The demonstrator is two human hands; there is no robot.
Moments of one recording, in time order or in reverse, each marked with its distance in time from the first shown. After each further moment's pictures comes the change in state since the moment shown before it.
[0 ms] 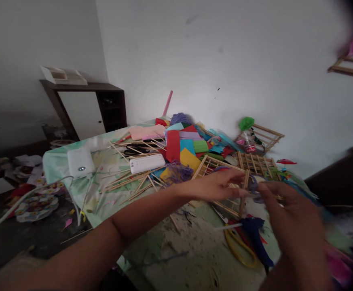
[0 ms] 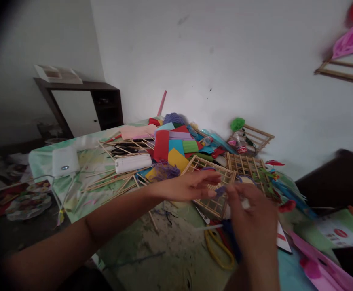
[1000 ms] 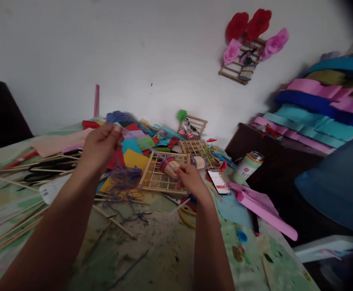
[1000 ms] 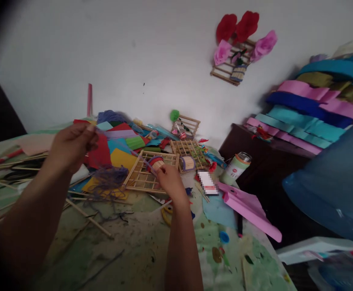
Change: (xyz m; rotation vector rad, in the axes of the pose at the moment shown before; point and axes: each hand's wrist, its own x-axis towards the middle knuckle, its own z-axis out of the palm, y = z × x) left_hand -0.012 -0.002 -0.089 0.098 0.867 0.032; right_hand 0.004 0.026 0.049 0.326 -0.422 0.328
